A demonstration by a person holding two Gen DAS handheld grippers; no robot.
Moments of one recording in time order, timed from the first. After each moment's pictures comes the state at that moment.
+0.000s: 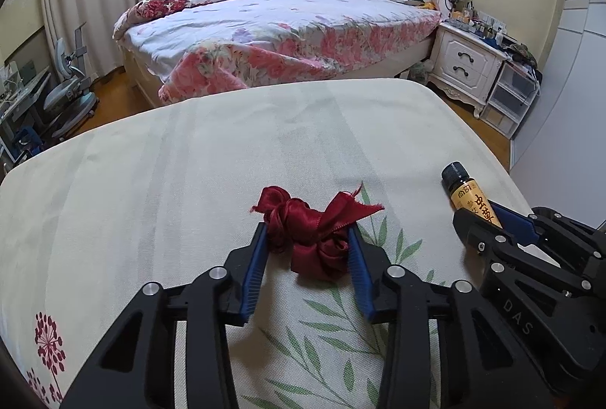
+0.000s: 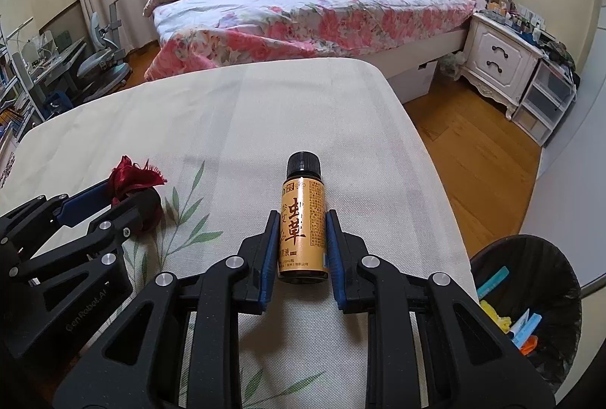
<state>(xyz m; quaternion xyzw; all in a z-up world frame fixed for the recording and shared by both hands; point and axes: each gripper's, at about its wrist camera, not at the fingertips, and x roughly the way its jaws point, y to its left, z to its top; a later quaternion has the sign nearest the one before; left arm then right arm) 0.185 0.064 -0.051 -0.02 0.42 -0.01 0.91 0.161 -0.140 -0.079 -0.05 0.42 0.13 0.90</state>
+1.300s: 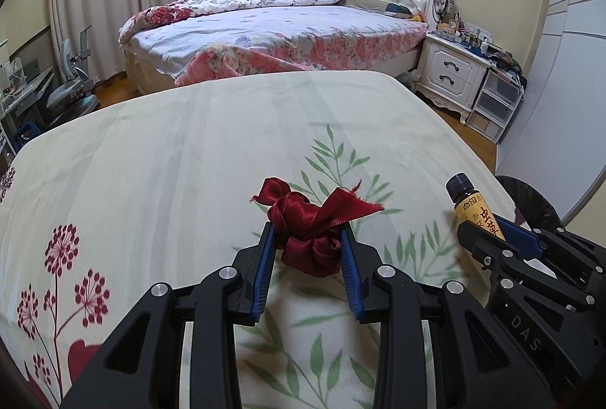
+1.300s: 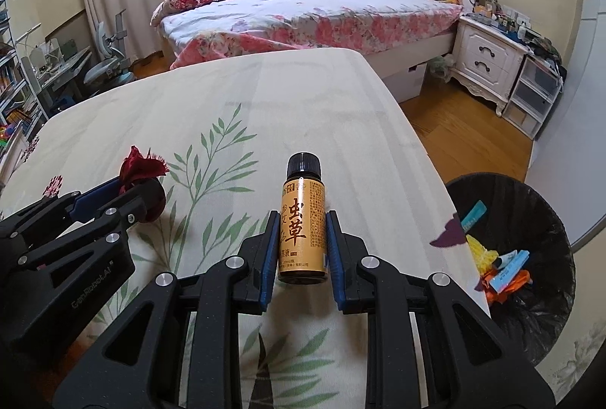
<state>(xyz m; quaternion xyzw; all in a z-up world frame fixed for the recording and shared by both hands) 0.099 0.053 -0.044 -0.03 0.39 -0.03 0.92 0.053 -0.168 -0.066 -0.03 0.40 0.12 0.91</state>
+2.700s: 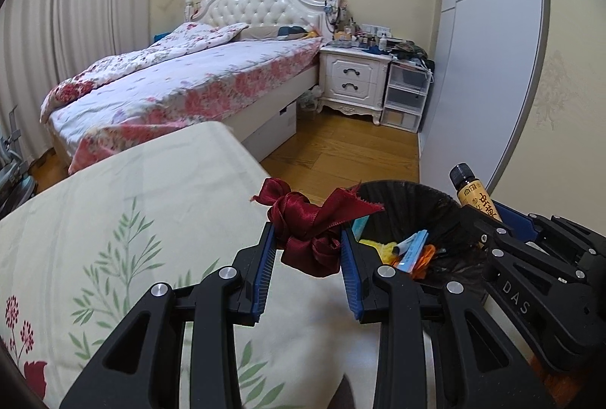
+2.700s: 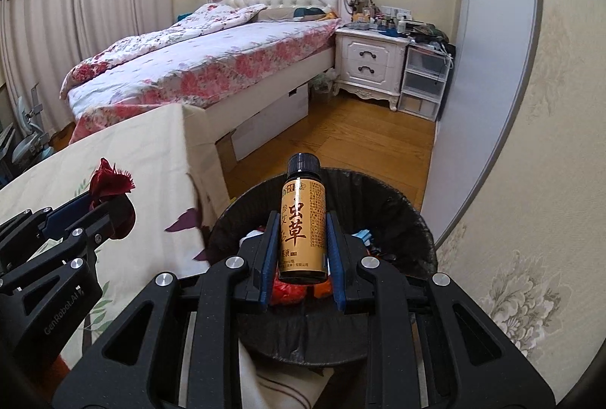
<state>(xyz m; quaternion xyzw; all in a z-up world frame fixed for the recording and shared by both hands) 0.083 -0.110 -0.011 0.05 0.31 -0.18 0.93 0.017 -0.342 -0.039 0.03 0.33 -0.07 0.94</state>
